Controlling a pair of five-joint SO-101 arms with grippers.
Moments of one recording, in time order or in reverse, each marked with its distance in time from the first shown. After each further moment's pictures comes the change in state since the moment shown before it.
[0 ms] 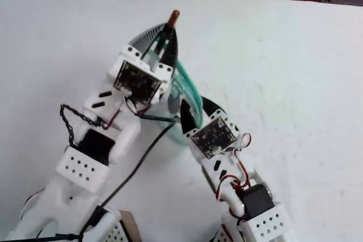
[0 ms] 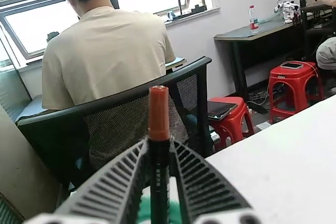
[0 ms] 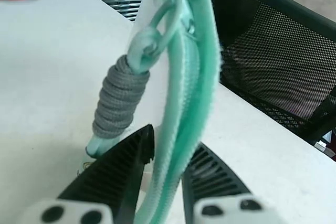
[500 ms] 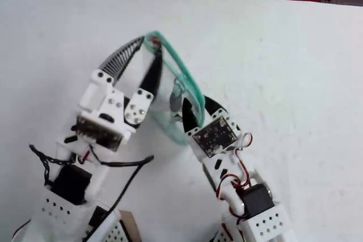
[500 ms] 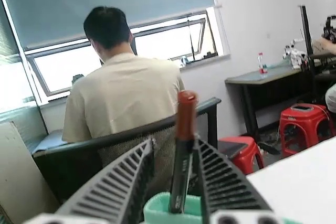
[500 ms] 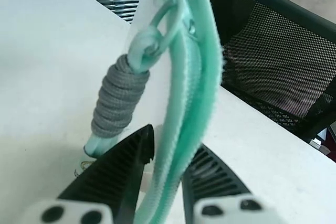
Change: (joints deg) left arm -0.3 -22.9 8.4 4.6 0.1; right arm 1.1 0.0 0.6 -1.1 0.0
